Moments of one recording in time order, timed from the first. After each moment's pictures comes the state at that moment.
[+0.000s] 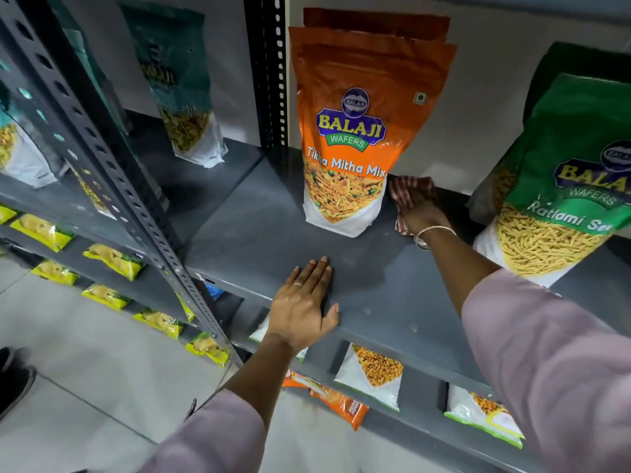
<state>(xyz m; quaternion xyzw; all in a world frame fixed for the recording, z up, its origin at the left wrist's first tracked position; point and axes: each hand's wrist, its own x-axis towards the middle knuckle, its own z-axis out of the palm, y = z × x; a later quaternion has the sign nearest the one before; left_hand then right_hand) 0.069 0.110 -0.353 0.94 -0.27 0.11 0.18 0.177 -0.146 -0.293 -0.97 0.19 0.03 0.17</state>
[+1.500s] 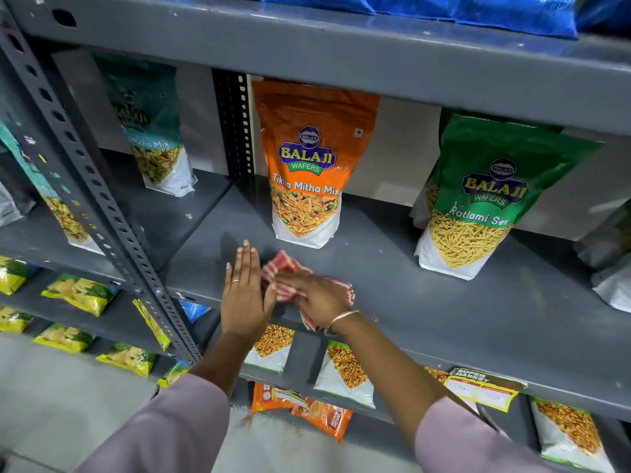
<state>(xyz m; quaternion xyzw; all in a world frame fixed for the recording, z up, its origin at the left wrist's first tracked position) 0.083 0.144 -0.338 0.95 -0.17 0.15 0.20 0.039 -0.005 -0.284 -0.97 -0.05 0.04 0.24</state>
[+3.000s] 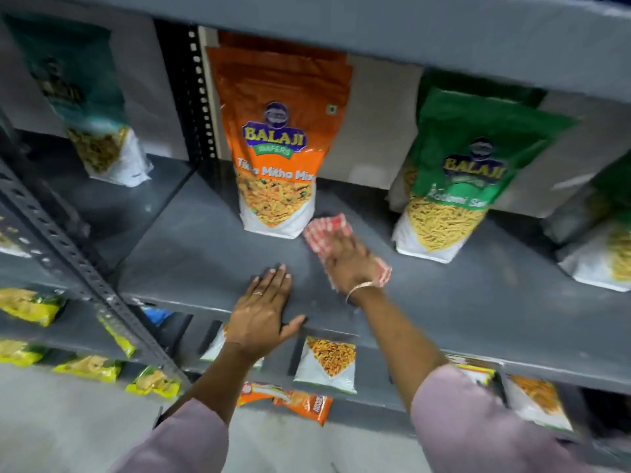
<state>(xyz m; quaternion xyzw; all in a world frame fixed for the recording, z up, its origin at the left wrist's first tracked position) 0.064 0.104 -0.352 0.93 -0.35 0.08 0.13 0.078 -0.102 -0.328 -0.98 0.15 0.02 0.10</state>
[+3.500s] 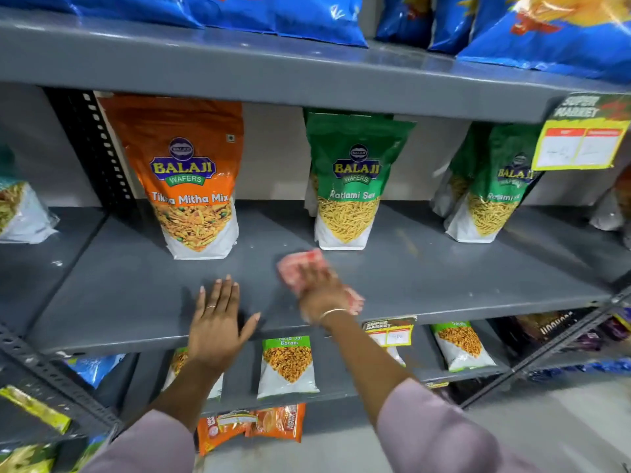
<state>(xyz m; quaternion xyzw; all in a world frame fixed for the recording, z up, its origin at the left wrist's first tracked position) 0.051 0.084 -0.337 0.93 -0.36 0.06 0.07 -0.020 -0.110 -0.308 -0.95 0.28 0.08 0.10</state>
